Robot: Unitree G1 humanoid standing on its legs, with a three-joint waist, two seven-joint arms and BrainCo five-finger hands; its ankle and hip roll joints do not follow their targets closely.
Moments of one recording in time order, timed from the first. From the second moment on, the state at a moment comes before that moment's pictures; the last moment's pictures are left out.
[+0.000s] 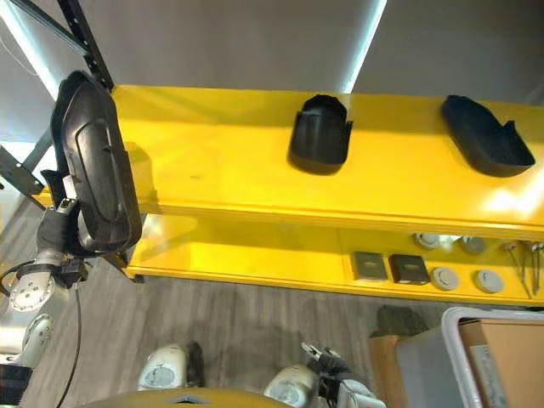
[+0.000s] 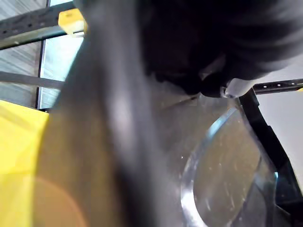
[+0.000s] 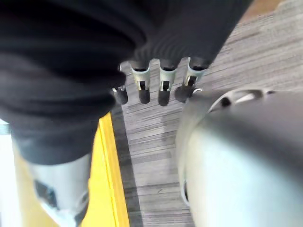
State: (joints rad) left arm 0.05 0.53 0.06 -0.06 -0.49 0.00 0.22; right arm 0.11 -0.31 0.11 0.79 0.48 0.12 -0.05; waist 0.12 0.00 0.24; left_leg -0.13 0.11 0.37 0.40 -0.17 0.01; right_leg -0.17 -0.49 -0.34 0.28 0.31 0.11
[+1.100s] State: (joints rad) left arm -0.49 0.78 -0.10 0.46 -0.35 0.29 0.32; right arm 0.18 -0.39 0.19 0.69 0.36 0.20 0.04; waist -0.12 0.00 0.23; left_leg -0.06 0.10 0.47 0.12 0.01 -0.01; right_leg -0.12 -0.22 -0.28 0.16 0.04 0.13
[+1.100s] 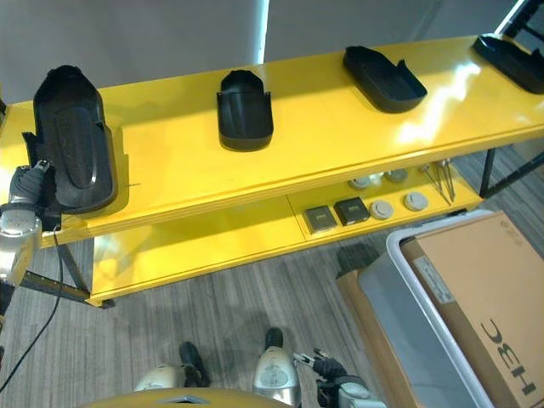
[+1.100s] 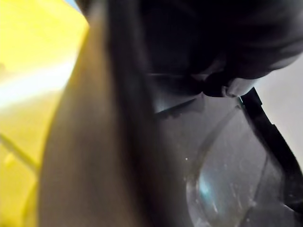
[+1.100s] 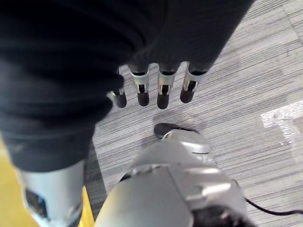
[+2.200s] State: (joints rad) left arm -0.98 0.95 -0.44 0.87 -0.03 0.48 0.32; right arm 0.07 -0.50 0.26 0.72 0.39 0.11 0.09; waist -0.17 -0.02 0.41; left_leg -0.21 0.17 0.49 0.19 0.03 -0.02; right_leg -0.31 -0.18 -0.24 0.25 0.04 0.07
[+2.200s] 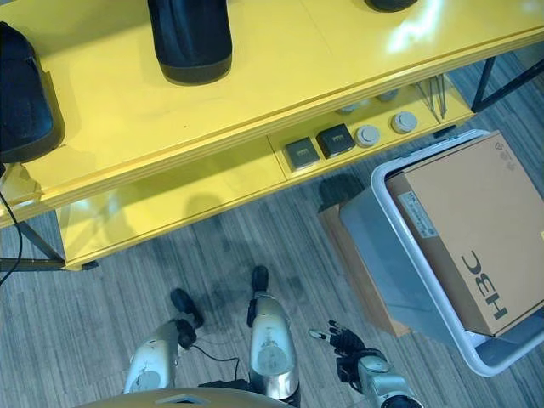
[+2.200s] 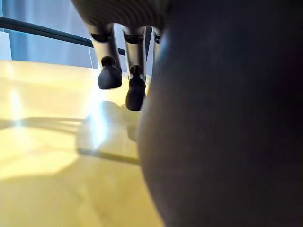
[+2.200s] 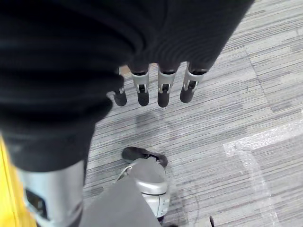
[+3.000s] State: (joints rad) left arm -0.95 1.14 -0.40 0.54 -0.08 0.30 0.45; right arm 0.09 -0.48 0.24 0.74 0.35 0.12 0.08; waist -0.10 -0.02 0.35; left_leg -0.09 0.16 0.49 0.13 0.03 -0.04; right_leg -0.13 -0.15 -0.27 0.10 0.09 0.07
